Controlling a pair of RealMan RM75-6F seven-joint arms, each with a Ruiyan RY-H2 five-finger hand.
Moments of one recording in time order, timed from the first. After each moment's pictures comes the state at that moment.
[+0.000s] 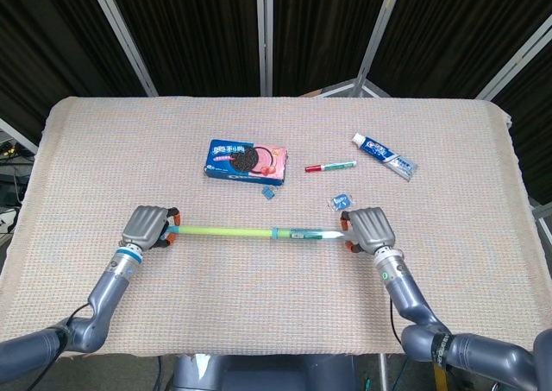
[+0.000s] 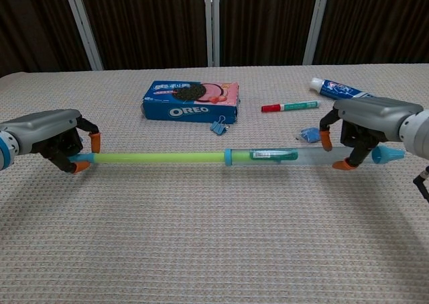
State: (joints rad) left arm -0.60 -1.59 -0.16 -1.30 1.13 0.90 0.23; right arm 0.67 -1.55 0.18 -1.47 -0.98 0.96 -0.42
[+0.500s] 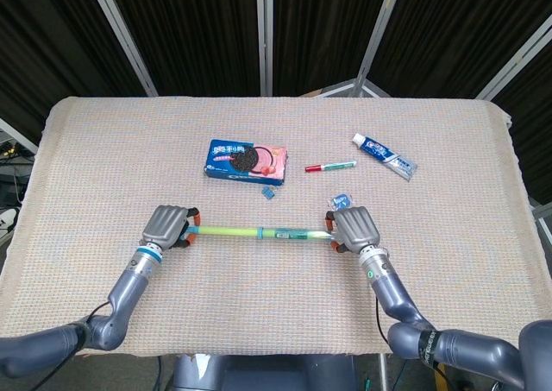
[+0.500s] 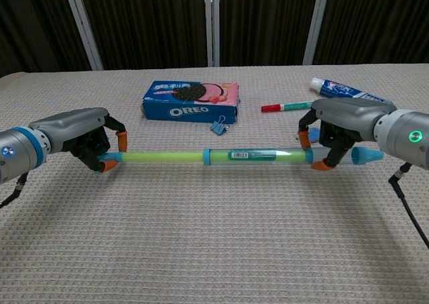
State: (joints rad) left arm -0.65 -1.65 -0.18 -1.33 1.07 0.90 0.28; right arm 0.71 -1.59 0.19 -1.48 -0.94 0.95 -0.46
